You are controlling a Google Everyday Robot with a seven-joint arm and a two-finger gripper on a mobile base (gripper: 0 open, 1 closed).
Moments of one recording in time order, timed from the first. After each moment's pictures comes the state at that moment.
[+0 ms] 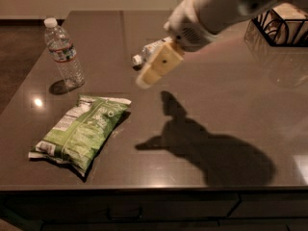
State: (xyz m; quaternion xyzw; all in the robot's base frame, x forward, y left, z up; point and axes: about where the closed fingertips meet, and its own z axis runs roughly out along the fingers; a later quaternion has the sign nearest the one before) arm 0.544 -0.005 0.976 -0.56 0.74 0.14 0.34
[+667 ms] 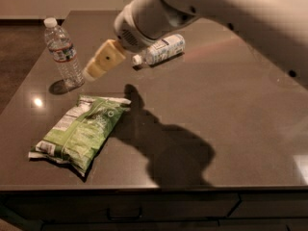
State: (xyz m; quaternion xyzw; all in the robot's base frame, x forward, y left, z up) arm 0.575 0.100 0.970 -0.51 0.75 0.17 0.38
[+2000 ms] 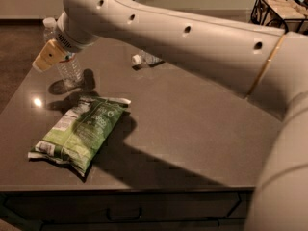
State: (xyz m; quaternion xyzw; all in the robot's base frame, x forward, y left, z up) arm 0.649 0.244 0.945 -0.48 0.75 0.15 0.43
